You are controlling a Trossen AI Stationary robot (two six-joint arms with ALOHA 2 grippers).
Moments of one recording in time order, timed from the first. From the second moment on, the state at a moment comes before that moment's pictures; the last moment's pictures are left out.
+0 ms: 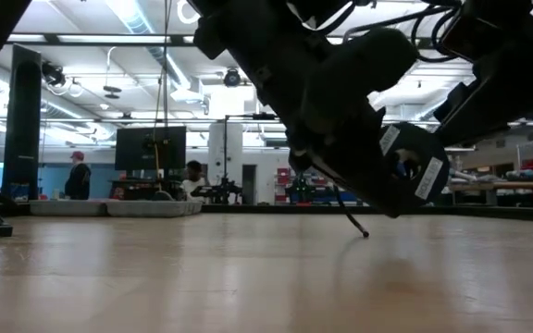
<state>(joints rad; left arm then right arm) -0.26 2.19 1.56 -0.24 -0.11 -0.25 0.52 1.27 0.44 0.21 0.34 0.47</state>
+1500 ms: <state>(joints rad) -0.26 2.19 1.56 -0.23 -0.14 -0.24 0.38 1.37 0.44 0.44 0.28 0.30</state>
